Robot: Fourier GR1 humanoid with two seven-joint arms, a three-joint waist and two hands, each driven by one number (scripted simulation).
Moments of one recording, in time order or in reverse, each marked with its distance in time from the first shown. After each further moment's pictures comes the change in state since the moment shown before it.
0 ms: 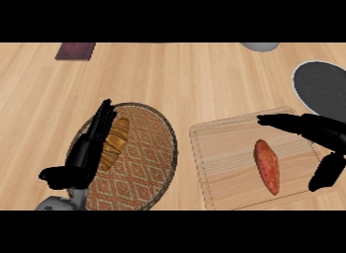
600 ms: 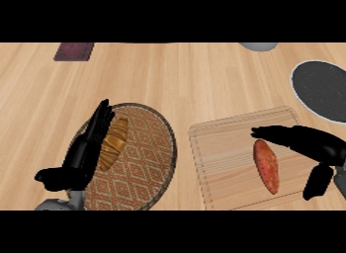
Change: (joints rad) left arm 0.023 -0.032 0.044 -0.035 -0.048 -0.040 0.037; right arm 0.067 0.086 -0.019 -0.006 0.213 0.022 0.004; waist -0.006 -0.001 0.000
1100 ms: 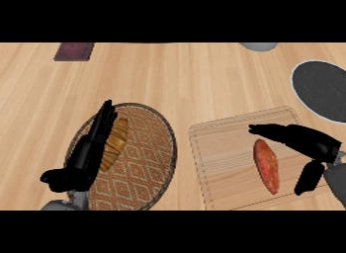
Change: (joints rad) left arm 0.010 -0.055 0.022 -0.005 -0.056 -0.023 0.009; right arm -0.010 0.104 -0.088 0.103 0.095 -0.002 -0.056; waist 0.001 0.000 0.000
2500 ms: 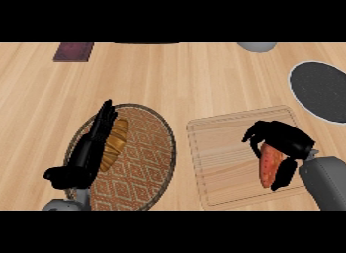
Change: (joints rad) left arm -0.003 -0.051 0.062 0.036 -0.052 -0.060 -0.018; right arm -0.050 0.156 -0.036 0.161 0.271 -0.271 -0.126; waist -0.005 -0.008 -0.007
